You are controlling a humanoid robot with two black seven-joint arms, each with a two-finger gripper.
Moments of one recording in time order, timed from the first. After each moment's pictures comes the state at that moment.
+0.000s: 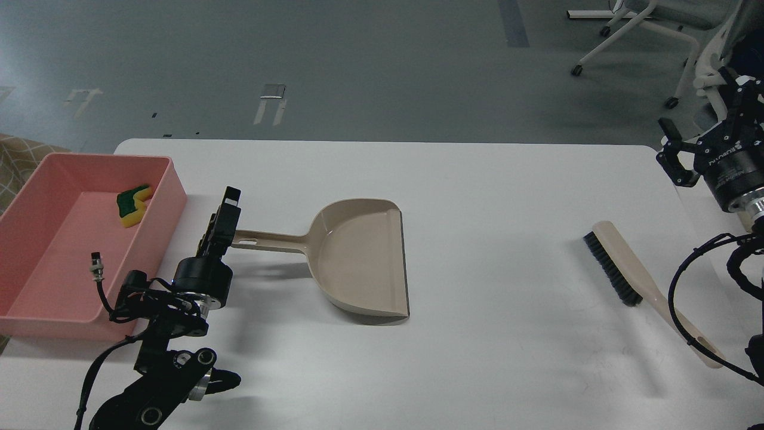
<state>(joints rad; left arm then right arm) -0.02 0.20 -1.14 -1.20 1.52 0.49 -0.34 0.36 -0.24 1.73 1.13 -0.77 0.42 -0.09</state>
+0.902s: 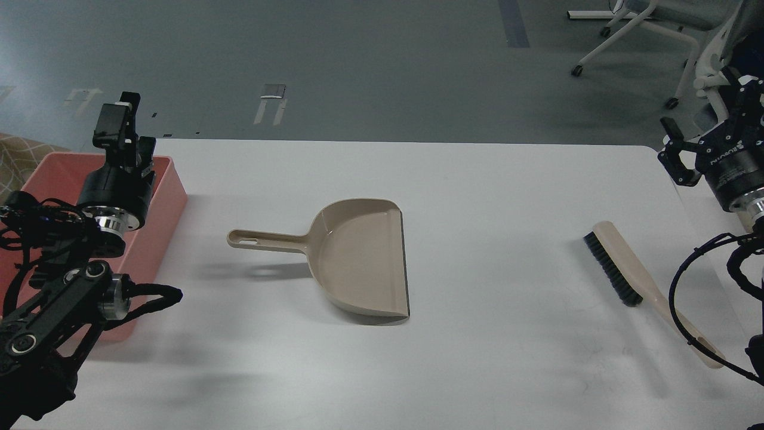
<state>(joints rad) -0.17 0.49 -1.26 -1.42 0.91 0.34 -0.24 0.37 -0.24 1.73 1.13 -0.77 0.41 -0.07</state>
